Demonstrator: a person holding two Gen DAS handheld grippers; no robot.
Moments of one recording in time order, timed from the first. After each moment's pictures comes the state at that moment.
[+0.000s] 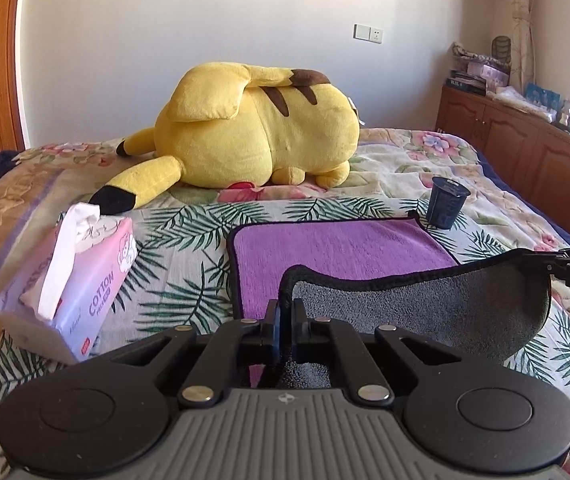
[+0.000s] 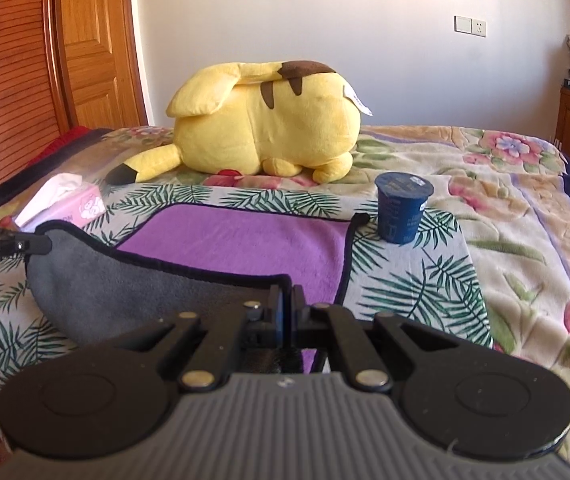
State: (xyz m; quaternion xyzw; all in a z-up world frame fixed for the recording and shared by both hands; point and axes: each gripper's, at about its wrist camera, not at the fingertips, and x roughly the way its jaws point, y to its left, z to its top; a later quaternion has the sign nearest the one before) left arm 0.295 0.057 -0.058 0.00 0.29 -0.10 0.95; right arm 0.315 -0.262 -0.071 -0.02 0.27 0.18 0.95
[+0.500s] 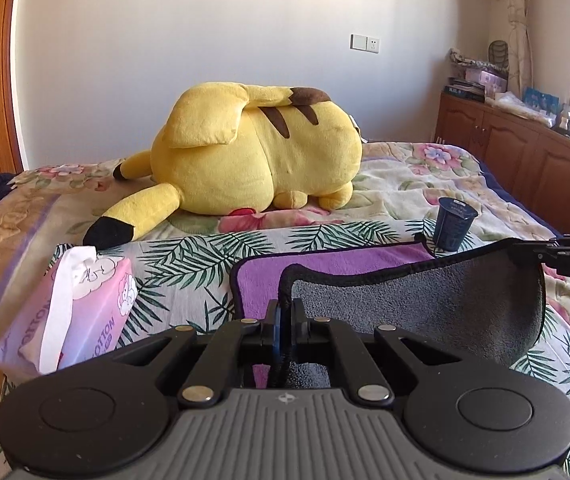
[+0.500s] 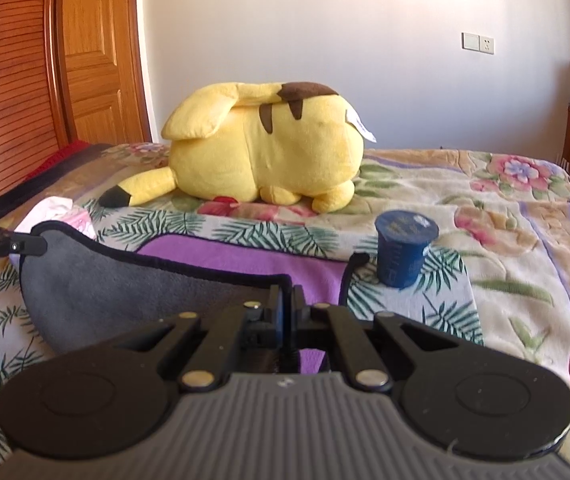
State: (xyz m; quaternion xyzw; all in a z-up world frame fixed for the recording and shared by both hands) left arm 0.320 0.056 -0.043 0.01 0.28 -0.10 0.96; right arm 0.349 -0.262 -0.058 -0.02 0.25 0.19 0.95
